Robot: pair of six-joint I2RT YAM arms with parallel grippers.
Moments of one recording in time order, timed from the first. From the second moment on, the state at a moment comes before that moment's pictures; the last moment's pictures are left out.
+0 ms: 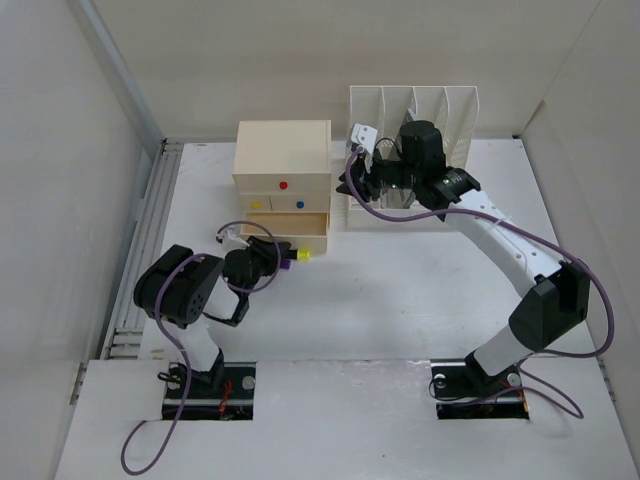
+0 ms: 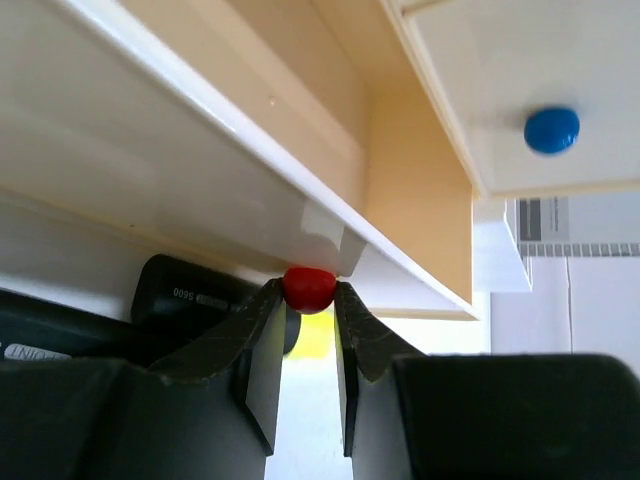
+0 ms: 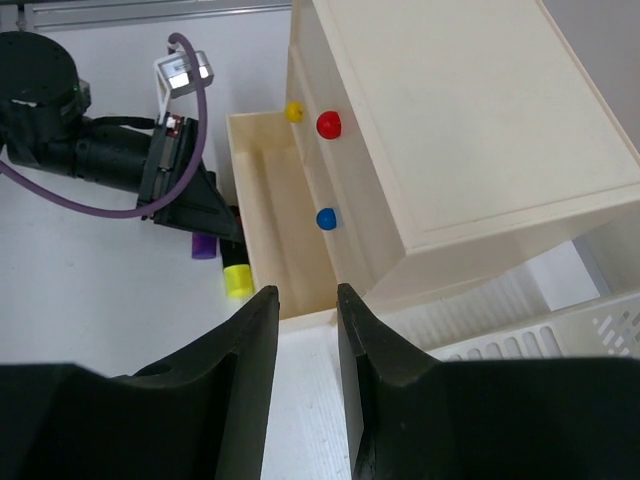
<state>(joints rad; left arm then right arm) -0.34 1.75 0.24 1.23 0.03 -1.11 0.51 1.57 1.49 -0.30 -0.68 -0.42</state>
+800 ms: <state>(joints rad) -0.43 1.62 0.13 1.19 -0.06 -1.14 0.51 1.57 1.49 -0.30 -0.69 -0.41</state>
